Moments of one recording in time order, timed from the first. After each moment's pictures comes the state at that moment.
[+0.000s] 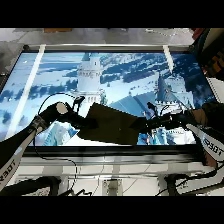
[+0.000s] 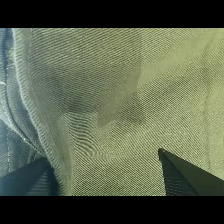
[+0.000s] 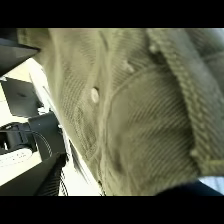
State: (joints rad) left arm -0.29 -1.38 0.91 0.99 -0.98 -1.38; right arm -0.04 -1.59 0.78 -0.39 1.34 0.86
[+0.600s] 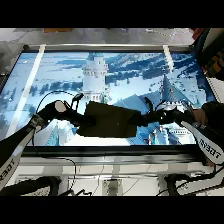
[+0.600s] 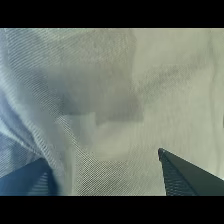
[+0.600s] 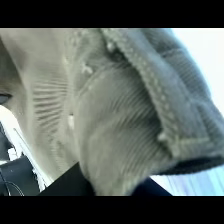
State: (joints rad) left arm -0.26 -1.38 0.95 1.02 -0.97 -1.35; right arm 0.06 -1.58 0.89 -0.40 1.12 0.96
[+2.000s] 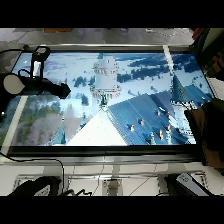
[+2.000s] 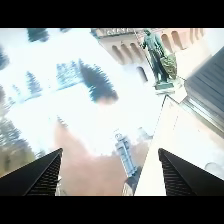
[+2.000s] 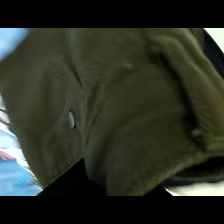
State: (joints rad) left arm -0.16 -1.12 1.33 1.41 -1.09 -1.32; right arm -1.03 -1.11 1.72 -1.58 1.74 1.77
